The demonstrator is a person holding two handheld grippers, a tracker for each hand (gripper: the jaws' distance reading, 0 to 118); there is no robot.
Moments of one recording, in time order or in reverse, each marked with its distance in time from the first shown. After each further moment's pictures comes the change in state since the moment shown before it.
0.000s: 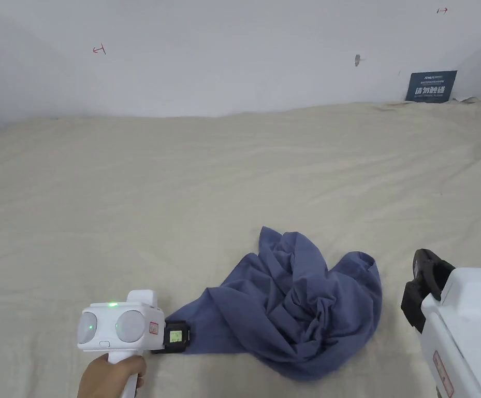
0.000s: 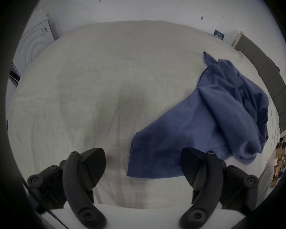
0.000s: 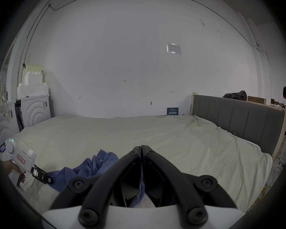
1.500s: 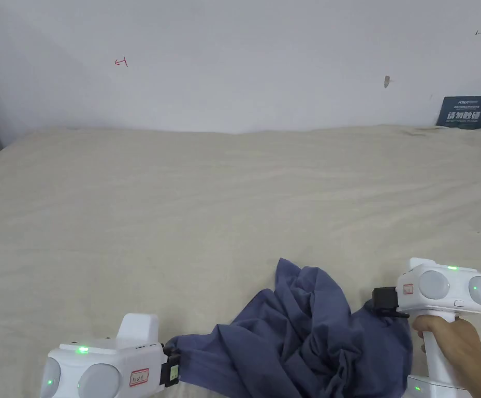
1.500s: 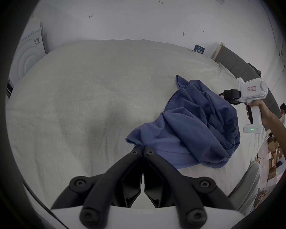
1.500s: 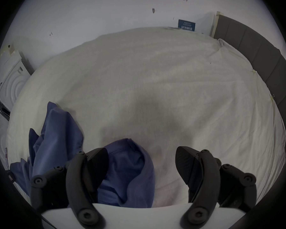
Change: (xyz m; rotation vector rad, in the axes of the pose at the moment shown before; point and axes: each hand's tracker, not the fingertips) left arm 0.002 0.009 0.059 0.152 -0.162 -0.031; right arm 0.019 -0.067 -0.294 -0.849 0.044 -0.061
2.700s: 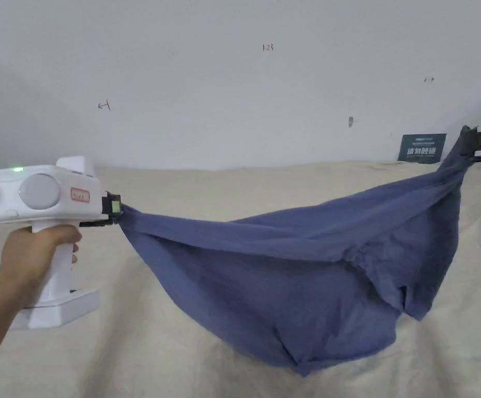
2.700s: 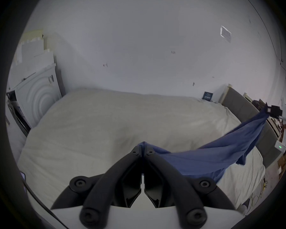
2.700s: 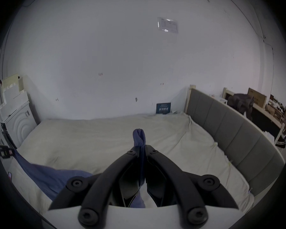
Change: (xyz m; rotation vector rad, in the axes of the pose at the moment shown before) left arm -0.024 0.244 0.110 0.335 0.108 0.028; right arm 0.084 0.168 0.290 0.585 -0.089 0.004
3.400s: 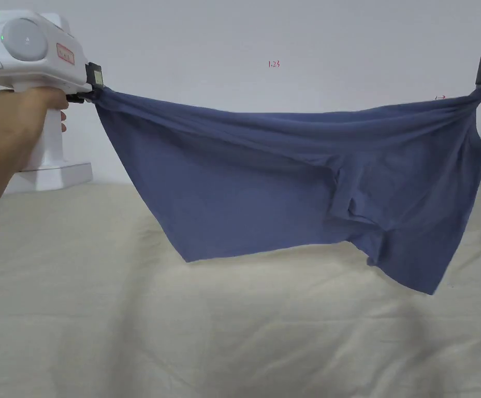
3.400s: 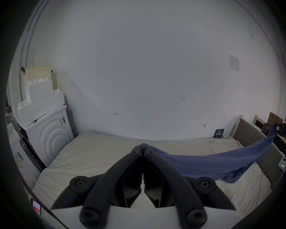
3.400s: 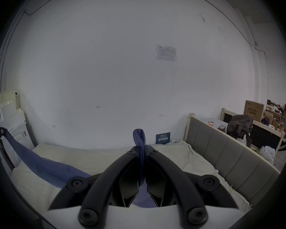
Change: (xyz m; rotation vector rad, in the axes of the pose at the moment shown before) left arm 0.012 0.167 0.015 0.266 0.117 -0.022; right arm -0.019 0.089 -0.021 0.186 -0.028 -0.024
